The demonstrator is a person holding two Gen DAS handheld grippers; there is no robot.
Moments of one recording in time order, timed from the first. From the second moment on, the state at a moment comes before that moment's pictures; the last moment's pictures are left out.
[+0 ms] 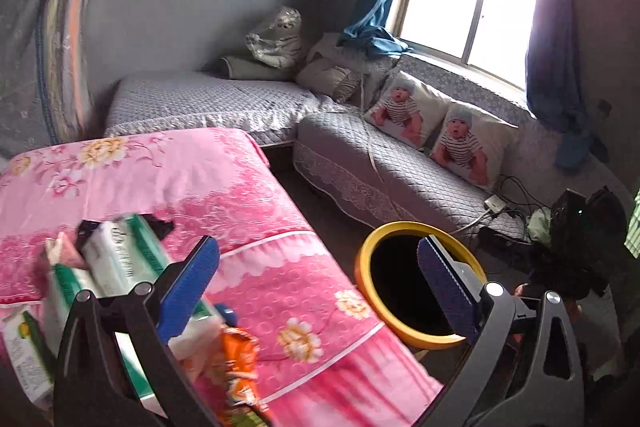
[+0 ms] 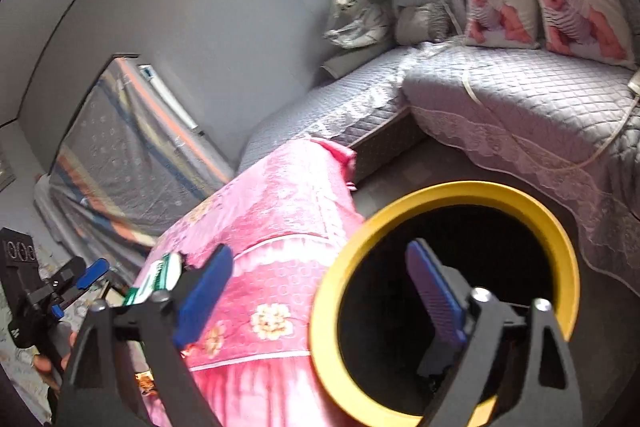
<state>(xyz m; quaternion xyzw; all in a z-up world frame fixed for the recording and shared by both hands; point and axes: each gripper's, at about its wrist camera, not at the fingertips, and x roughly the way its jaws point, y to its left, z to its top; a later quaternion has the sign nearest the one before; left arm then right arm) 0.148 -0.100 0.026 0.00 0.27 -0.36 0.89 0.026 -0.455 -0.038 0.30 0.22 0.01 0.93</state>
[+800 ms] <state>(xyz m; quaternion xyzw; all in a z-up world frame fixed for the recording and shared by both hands) 0.109 0.155 -0.026 -0.01 0.28 -0.08 0.96 0.124 -0.197 -0.066 0.17 0.51 0.19 0.82</state>
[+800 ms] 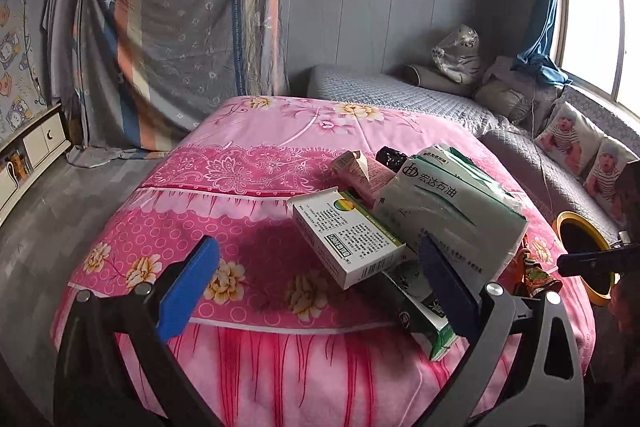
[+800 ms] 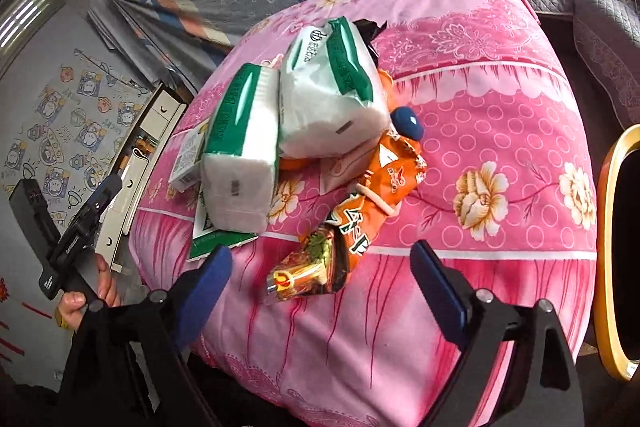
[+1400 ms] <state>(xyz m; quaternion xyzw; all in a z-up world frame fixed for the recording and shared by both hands) 0.101 0.154 -0.034 -0.04 0.29 -0.10 0.95 0.142 -0.158 -0.041 0.12 0.47 0.27 0.83</state>
